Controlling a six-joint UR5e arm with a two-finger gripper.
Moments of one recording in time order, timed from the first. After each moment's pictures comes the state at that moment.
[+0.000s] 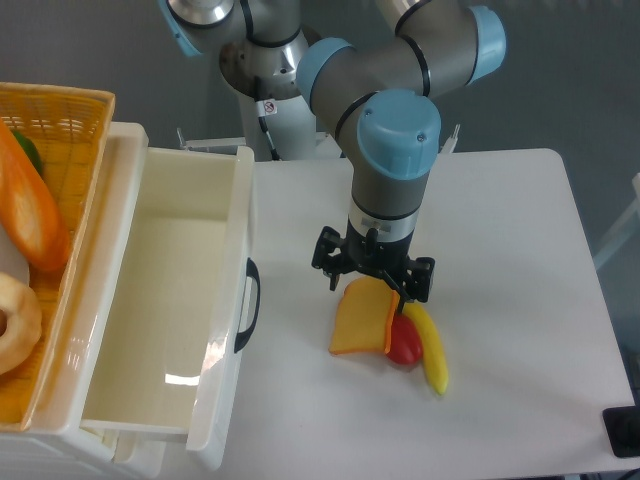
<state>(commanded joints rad) 2.50 -1.91 -1.45 -1.23 1.47 0.82</state>
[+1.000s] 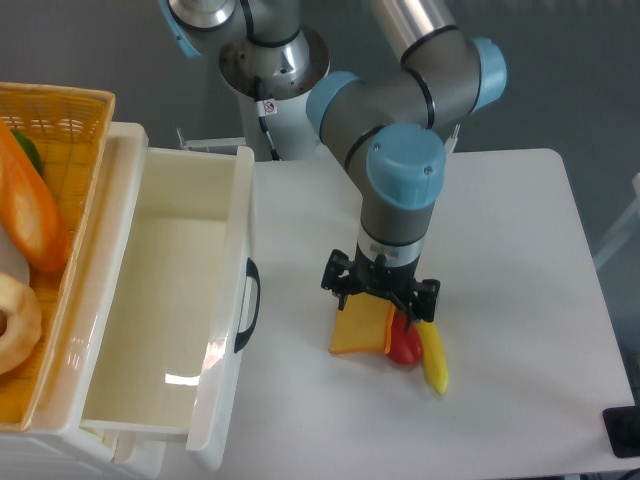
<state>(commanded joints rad) 2.50 -2.02 -1.49 -1.11 1.47 0.83</state>
